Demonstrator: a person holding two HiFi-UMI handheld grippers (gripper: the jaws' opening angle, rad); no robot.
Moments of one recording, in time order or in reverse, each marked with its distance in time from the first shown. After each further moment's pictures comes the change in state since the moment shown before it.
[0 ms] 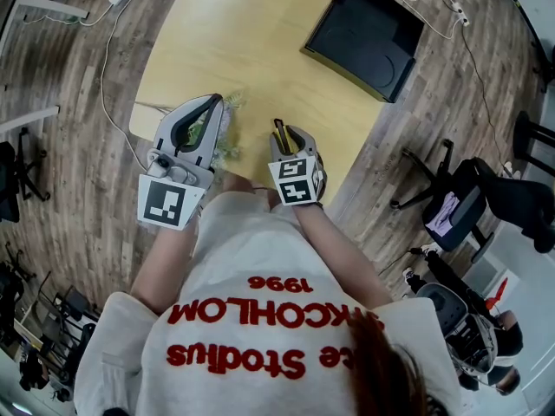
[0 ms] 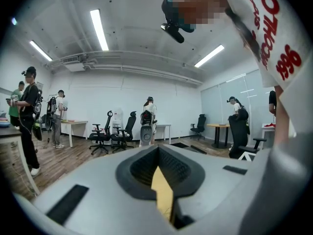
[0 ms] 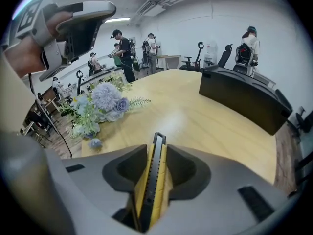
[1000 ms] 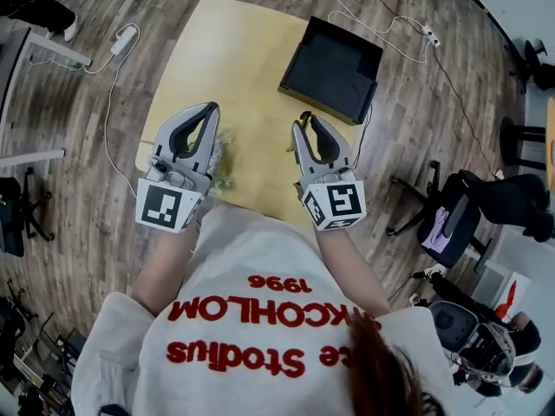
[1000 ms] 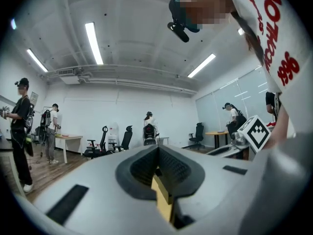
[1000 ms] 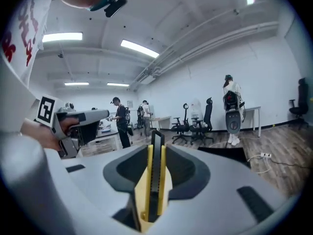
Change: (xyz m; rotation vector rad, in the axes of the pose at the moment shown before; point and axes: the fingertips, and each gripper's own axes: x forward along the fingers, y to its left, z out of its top) left arm 0.006 0.006 0.070 0.080 -0.162 -0.045; right arm -0.161 -0.059 0.170 0.094 -0.756 -0.057
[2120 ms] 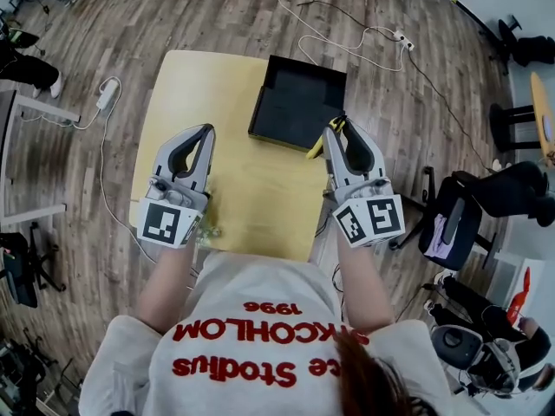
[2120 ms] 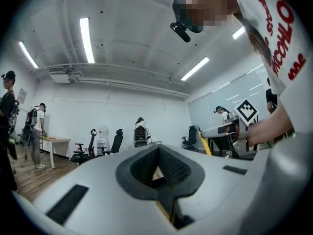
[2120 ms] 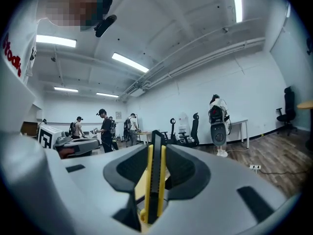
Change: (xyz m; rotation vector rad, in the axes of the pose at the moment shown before) left arm 0.093 -0.015 0.003 0.041 -0.041 -0.111; right arm -0.027 -0.122 0.099 0.020 -0.171 -0.125
